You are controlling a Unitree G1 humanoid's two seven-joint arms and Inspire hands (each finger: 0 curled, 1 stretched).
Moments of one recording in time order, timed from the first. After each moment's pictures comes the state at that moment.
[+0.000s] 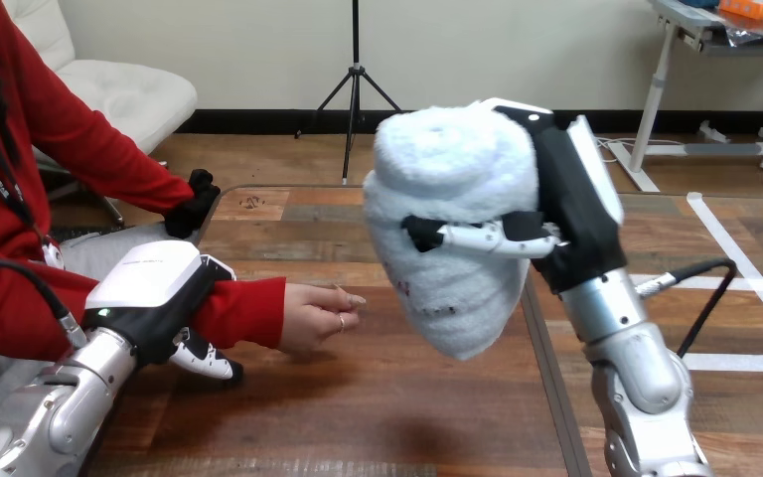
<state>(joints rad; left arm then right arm) -0.43 0.62 -0.35 0.82 0.68 -0.47 0.18 -0.43 -0.12 -0.01 0.61 0.04 -0.77 0.28</state>
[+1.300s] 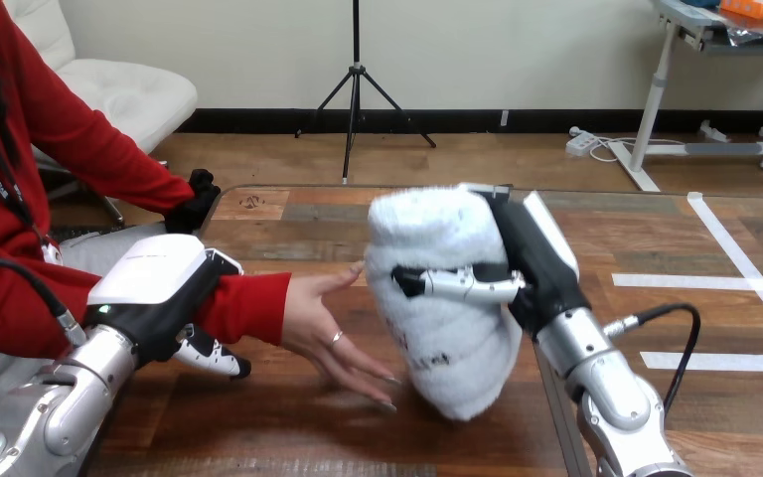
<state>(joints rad) -0.36 0.63 -0.28 0.66 0.68 -0.45 0.11 -0.55 -0.12 -0.01 1.10 -0.05 -0.78 0.22</state>
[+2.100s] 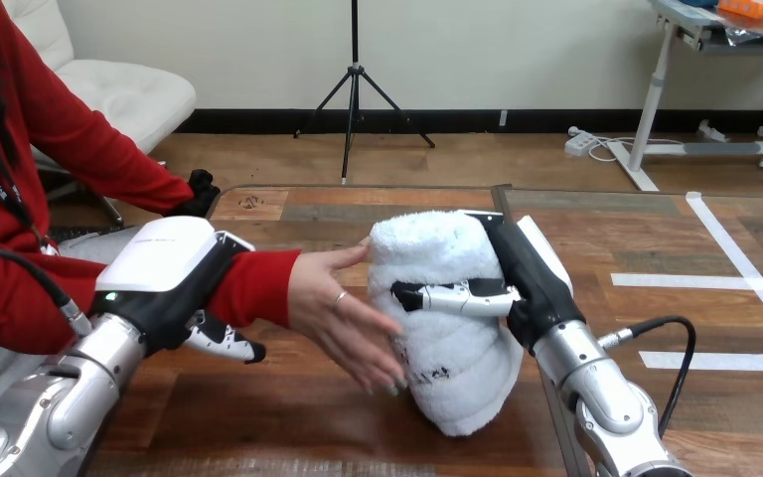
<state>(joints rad) -0.33 0.63 -0.25 0.54 0.65 -0.45 0.09 -0.60 -0.12 -0.01 1.24 -0.10 -0.78 0.17</state>
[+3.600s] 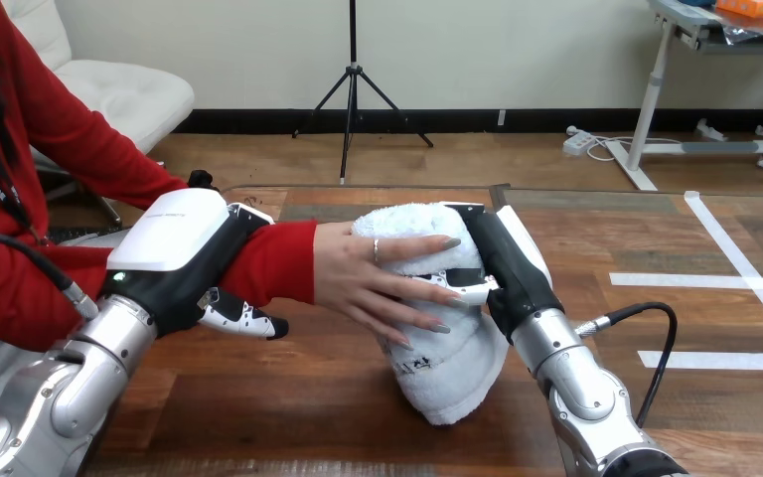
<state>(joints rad) -0.33 0.62 -0.22 0.46 0.61 -0.47 0.08 -0.66 -0.07 0.00 1.30 -0.19 -0.77 0.05</state>
